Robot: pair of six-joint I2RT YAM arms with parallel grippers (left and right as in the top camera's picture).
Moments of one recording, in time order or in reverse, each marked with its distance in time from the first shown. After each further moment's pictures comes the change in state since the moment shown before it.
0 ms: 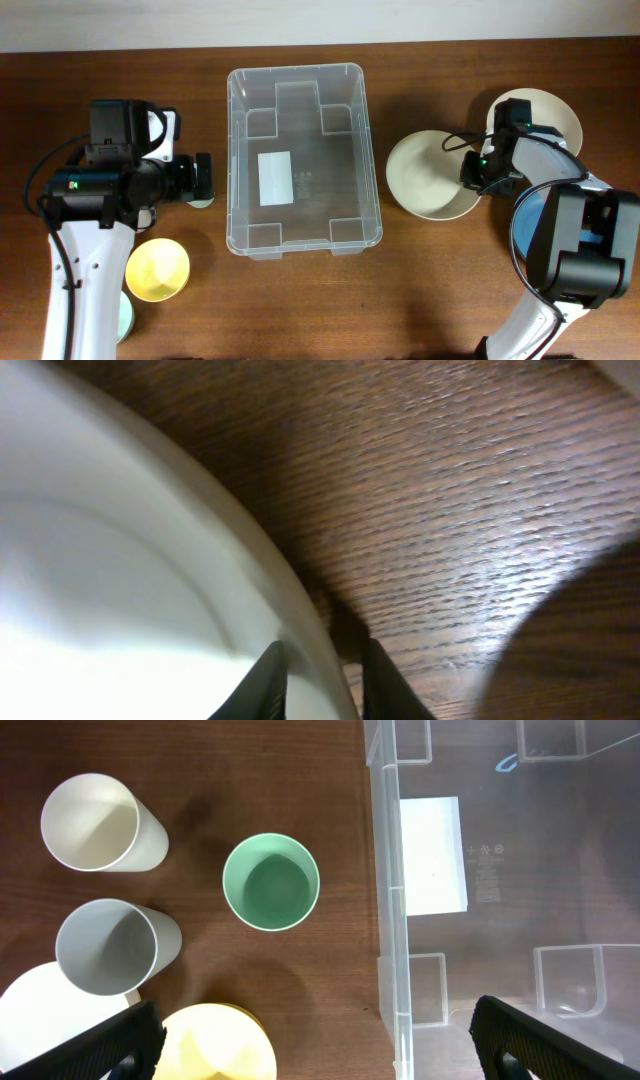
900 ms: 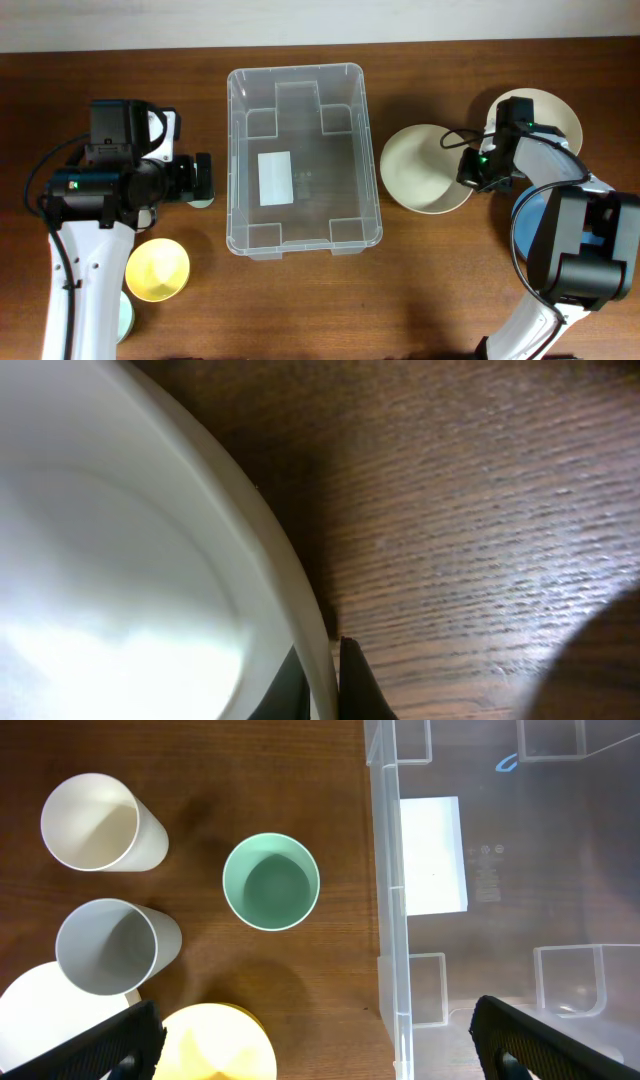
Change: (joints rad) left arm 0.000 0.000 0.000 -0.001 0.000 0.000; right arm -0.001 -0.010 0.002 0.012 -0.085 0.004
